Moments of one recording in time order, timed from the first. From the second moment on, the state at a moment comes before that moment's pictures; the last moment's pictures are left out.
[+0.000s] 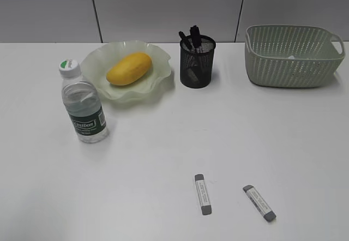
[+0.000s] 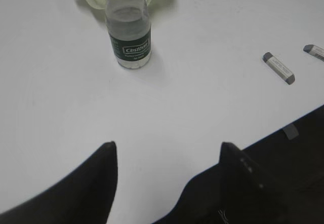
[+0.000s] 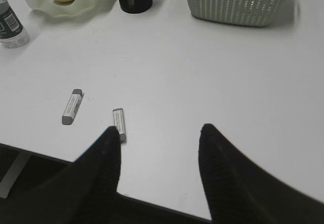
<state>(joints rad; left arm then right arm) -0.63 0.44 -0.64 0.08 0.99 -0.19 0.37 -0.01 -0.51 0.02 1.04 0.09</state>
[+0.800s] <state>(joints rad) -0.59 -0.01 -0.54 0.07 1.06 -0.19 0.37 1.13 -0.63 0.19 0.73 -0.07</state>
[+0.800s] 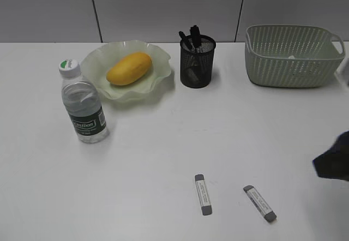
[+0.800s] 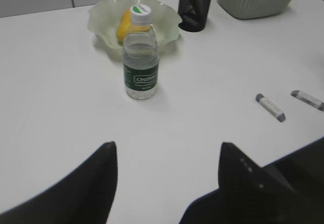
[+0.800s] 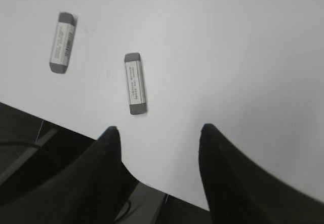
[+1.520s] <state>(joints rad) -0.26 -0.01 -0.54 0.07 1.06 -0.19 0.56 1.89 -0.89 0.08 0.63 0.04</state>
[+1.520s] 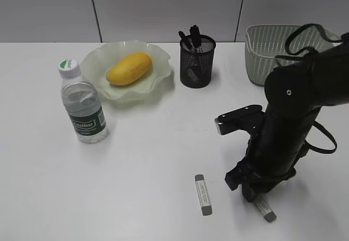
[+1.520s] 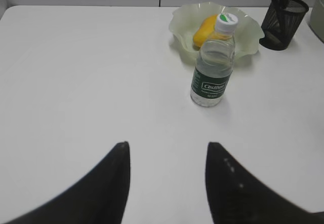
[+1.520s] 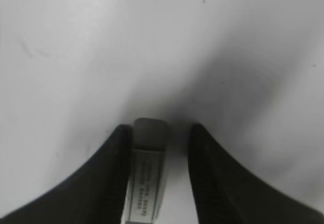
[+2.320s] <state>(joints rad) -0.26 -0.01 -0.54 0.07 1.06 -0.19 0.56 1.56 -0.89 -0.10 -0.04 0.05</state>
